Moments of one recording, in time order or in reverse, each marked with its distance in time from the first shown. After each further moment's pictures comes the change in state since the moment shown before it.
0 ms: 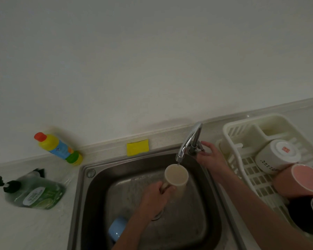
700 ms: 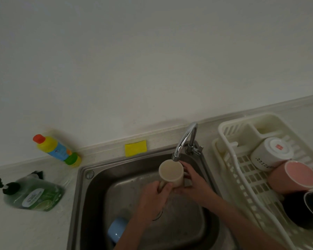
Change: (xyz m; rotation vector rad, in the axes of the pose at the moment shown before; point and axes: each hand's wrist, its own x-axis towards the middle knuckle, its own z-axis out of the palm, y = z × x) left_hand -0.013 0.014 -0.004 -0.098 0.090 0.015; right_hand -0.074 0.038 0.022 -0.442 -0.399 -0.247
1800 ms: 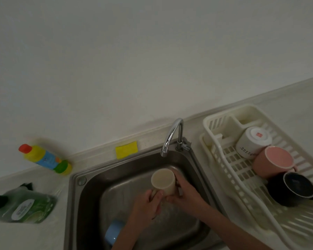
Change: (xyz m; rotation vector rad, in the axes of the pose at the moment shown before) left_hand -0.032 0.000 -0.005 0.013 -0.090 -0.031; right_hand -0.037 0.006 0.028 -0.088 0.126 -0.078
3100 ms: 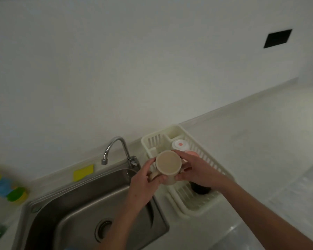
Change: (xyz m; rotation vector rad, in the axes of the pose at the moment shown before) left_hand -0.104 0.177 0.112 -0.073 0.026 0.538; right_hand -0.156 -0.067 -0.258 -0.264 0.073 -0.143
